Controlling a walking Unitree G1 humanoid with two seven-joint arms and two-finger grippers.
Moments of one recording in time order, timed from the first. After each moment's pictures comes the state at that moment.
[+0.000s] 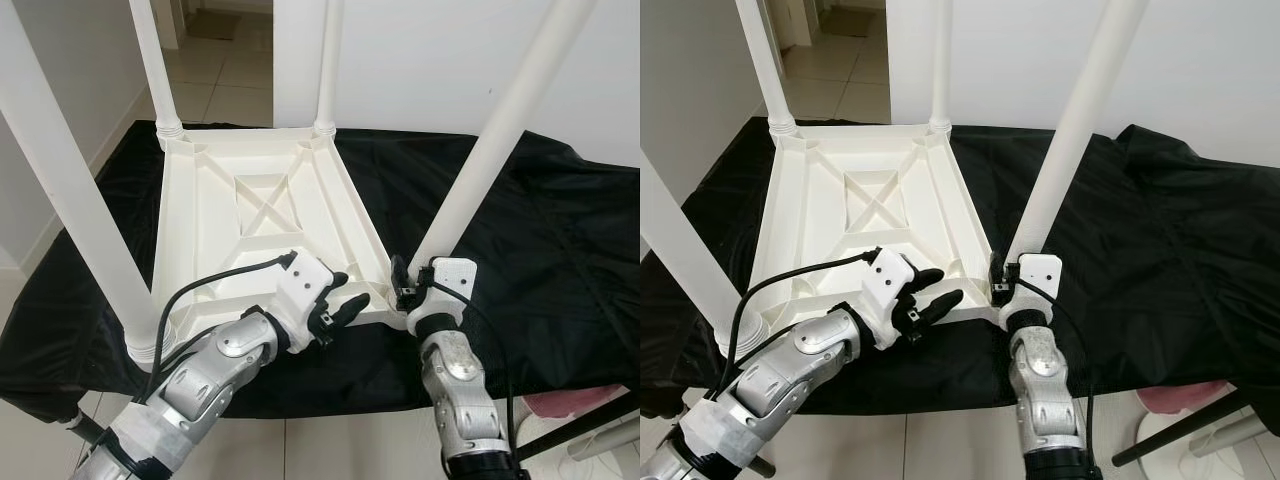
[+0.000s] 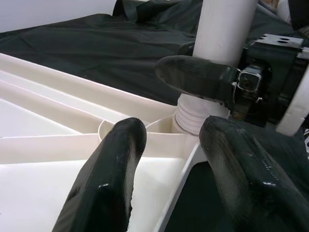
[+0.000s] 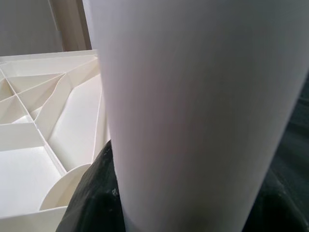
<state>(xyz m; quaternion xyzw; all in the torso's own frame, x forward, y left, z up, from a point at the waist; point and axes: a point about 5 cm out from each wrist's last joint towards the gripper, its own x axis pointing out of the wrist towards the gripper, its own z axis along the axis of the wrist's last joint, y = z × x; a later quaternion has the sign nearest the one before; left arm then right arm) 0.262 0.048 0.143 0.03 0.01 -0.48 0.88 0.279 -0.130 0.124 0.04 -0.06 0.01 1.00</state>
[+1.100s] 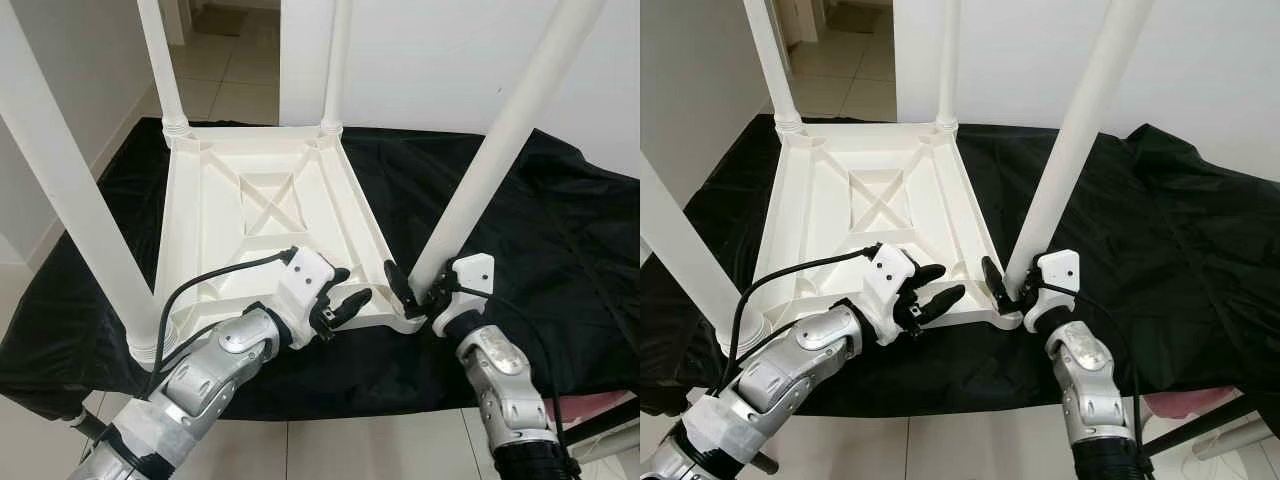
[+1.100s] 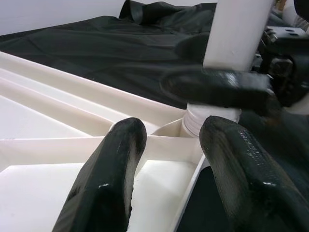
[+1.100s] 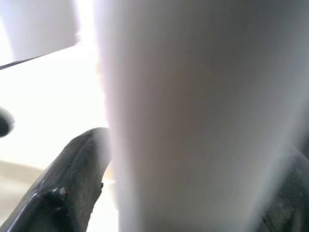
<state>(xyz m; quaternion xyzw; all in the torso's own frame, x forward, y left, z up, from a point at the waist) 0.264 0.045 0.147 0.02 0.00 -0.48 0.88 0.286 -0.171 0.128 -0.02 -0.06 0.22 0.97</state>
